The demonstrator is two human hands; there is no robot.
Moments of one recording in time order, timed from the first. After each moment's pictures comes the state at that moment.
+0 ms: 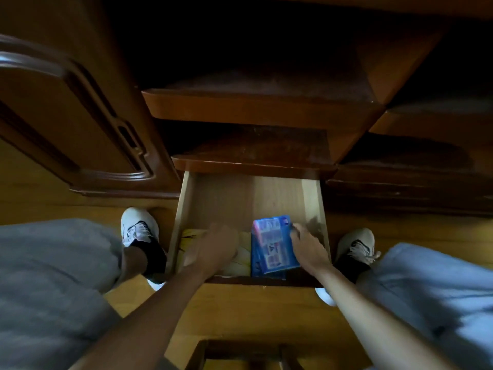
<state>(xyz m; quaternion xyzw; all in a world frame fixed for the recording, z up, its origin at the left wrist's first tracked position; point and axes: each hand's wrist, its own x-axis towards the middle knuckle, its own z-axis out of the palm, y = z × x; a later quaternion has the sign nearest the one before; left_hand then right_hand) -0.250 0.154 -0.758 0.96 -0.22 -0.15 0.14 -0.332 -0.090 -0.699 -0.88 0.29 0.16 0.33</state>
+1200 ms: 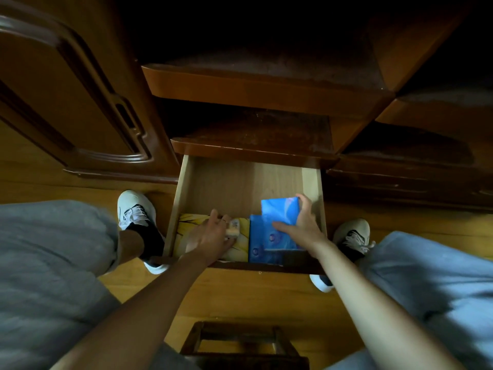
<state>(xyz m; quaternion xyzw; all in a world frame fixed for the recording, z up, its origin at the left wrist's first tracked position) -0.257 0.156 -0.765 0.96 -0.24 -0.14 0.07 -0.316 -0.093 -0.692 -0.81 0.30 0.14 0.48</state>
